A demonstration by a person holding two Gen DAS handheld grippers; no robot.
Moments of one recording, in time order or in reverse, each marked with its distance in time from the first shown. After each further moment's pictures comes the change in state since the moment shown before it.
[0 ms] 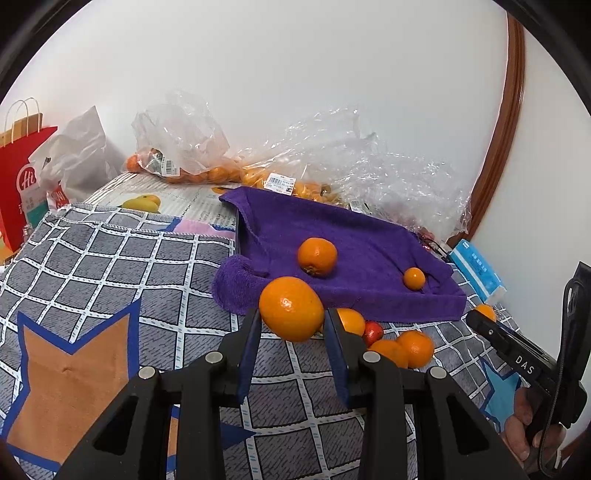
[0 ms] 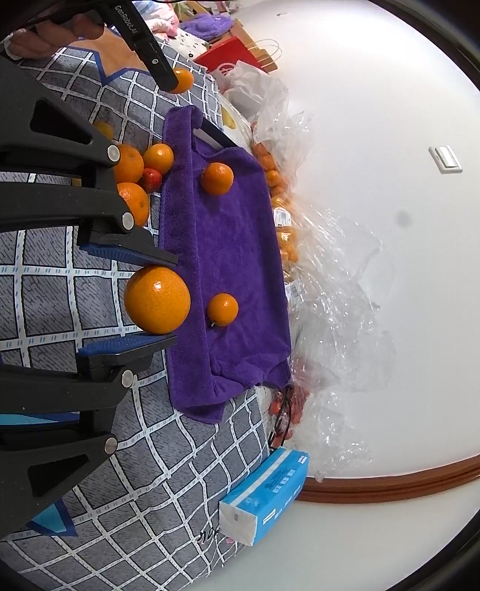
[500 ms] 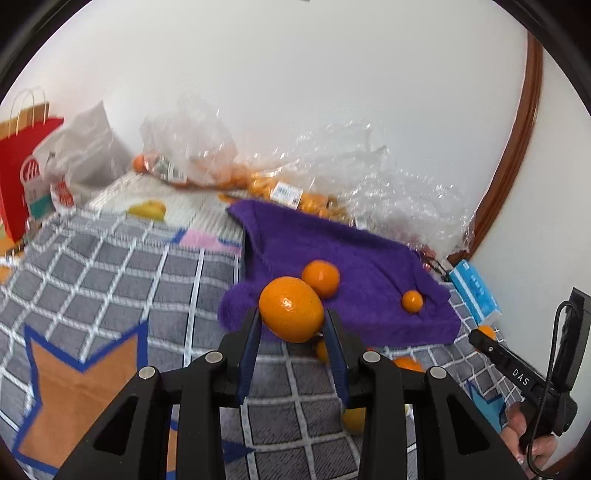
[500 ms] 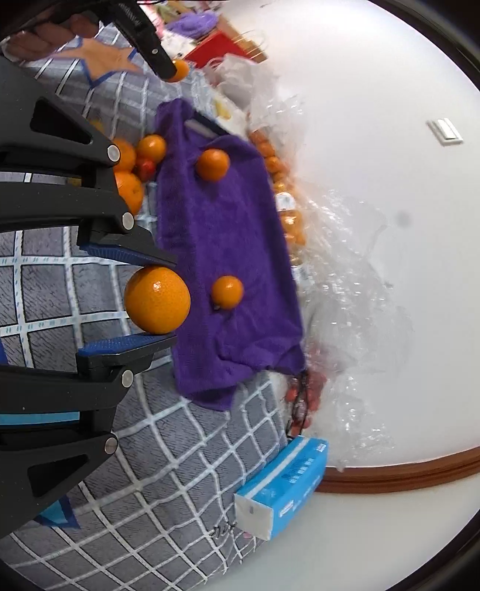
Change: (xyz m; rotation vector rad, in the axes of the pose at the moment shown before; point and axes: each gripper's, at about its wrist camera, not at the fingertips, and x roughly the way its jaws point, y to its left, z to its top) left arm -0.005 0.002 0.031 -0.059 0.012 0.003; right arm -0.001 -0.014 0.021 0.052 0.054 -0.032
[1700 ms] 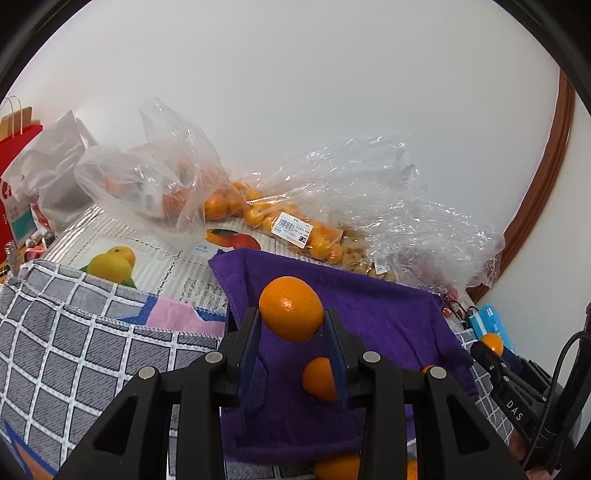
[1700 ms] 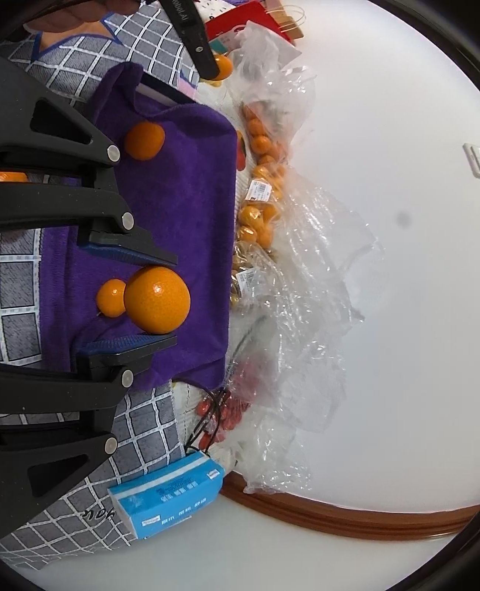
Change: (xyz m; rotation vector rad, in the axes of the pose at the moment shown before) left arm 0.084 -0.005 0.080 -0.044 0.035 0.025; right arm 0.062 0.048 0.077 -0.207 -0.002 -0.121
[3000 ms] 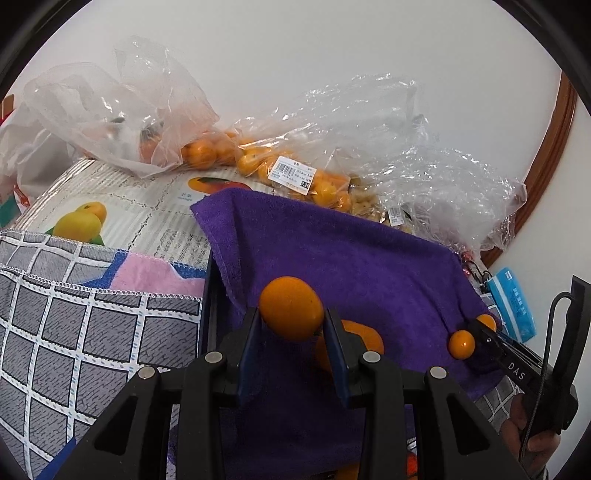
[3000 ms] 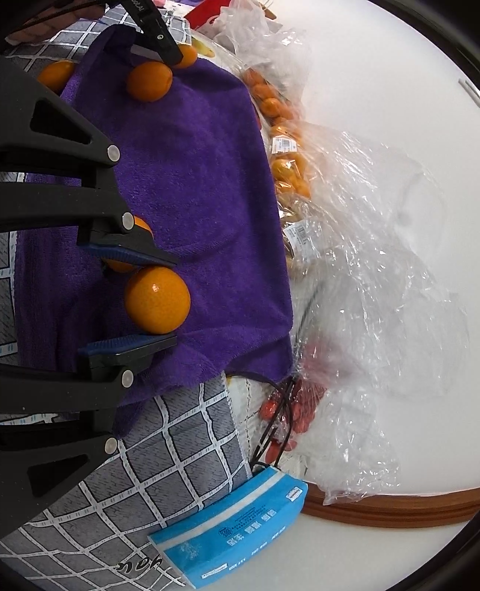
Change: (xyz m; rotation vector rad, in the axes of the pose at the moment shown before) left arm 0.050 0.004 -0.034 0.042 0.120 -0.004; right arm 0.069 -0.046 -0.031 0.150 0.117 0.044
